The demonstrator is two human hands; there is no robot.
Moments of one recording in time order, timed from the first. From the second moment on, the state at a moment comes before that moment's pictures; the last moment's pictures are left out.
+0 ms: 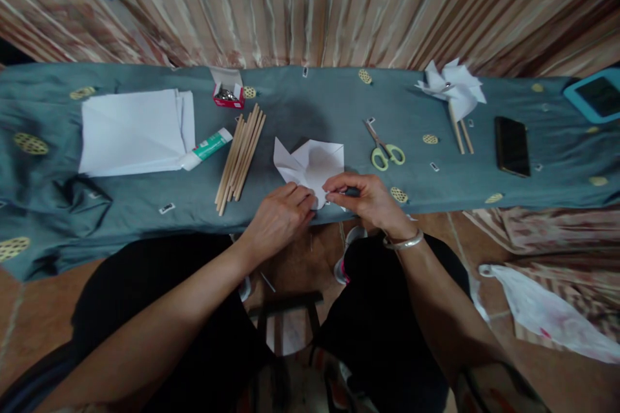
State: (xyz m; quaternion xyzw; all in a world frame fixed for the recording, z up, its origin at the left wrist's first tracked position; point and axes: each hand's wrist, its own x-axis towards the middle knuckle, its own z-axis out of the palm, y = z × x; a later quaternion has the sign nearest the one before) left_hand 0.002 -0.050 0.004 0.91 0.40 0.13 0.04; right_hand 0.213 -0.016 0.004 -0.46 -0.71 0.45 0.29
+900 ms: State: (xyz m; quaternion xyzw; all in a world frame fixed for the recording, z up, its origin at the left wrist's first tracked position) left_hand 0.016 -0.043 0.008 0.90 0.42 0.08 0.06; right_hand 0.227 -0.042 0.012 -0.42 -0.87 0.19 0.18
